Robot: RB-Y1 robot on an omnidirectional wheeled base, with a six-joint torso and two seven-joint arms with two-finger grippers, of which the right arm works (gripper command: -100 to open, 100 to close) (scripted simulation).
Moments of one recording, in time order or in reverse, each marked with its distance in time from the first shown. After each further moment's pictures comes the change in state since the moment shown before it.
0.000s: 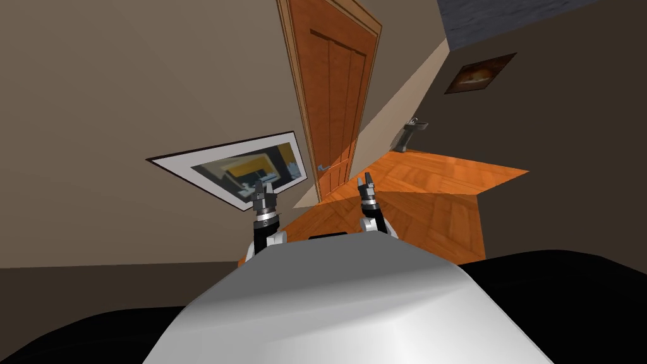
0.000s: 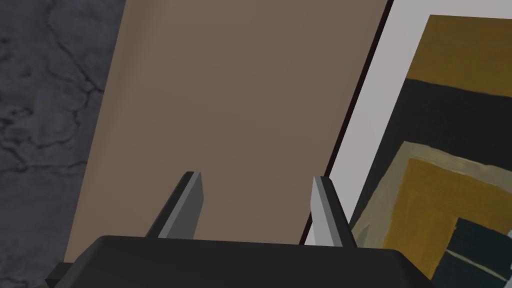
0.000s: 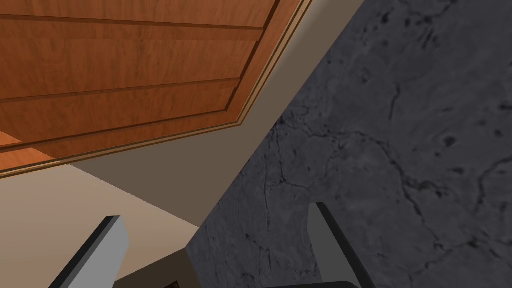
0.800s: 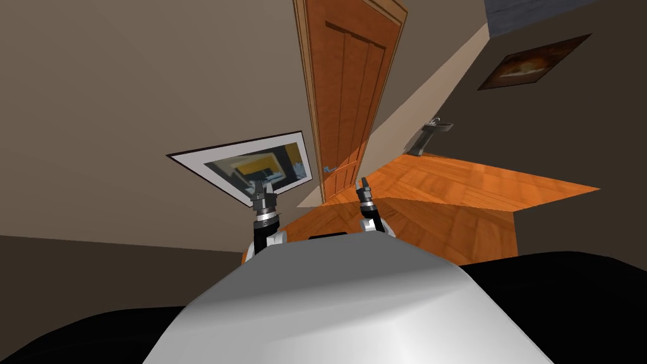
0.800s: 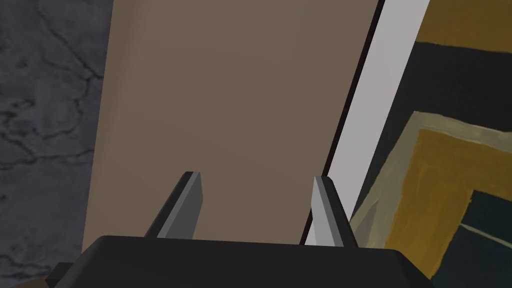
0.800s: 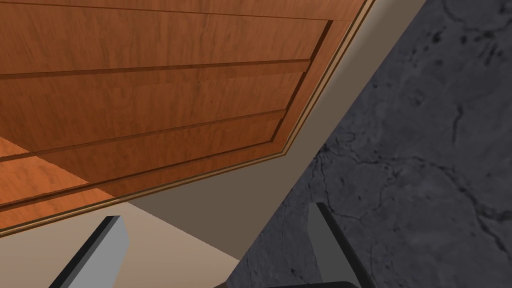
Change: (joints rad) arm -0.058 -0.041 -0.001 0.197 -0.013 -0.046 -0.053
